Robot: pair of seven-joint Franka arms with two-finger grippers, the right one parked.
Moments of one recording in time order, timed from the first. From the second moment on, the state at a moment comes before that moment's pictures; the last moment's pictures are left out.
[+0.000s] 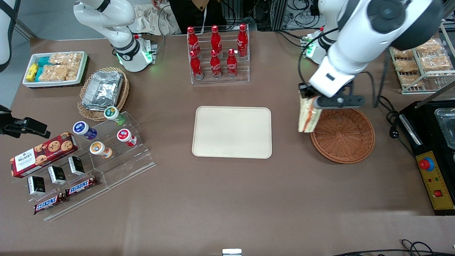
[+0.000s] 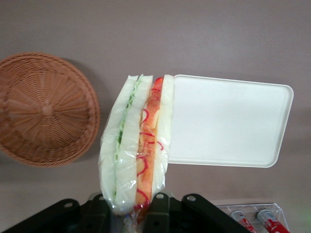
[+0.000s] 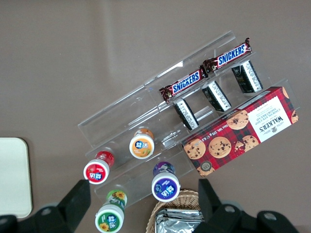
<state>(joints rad) -0.15 0.03 -0.32 -1.70 -0.09 1.71 -0.48</state>
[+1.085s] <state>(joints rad) -0.25 0.33 -0.46 -1.91 0.19 2.28 -0.89</state>
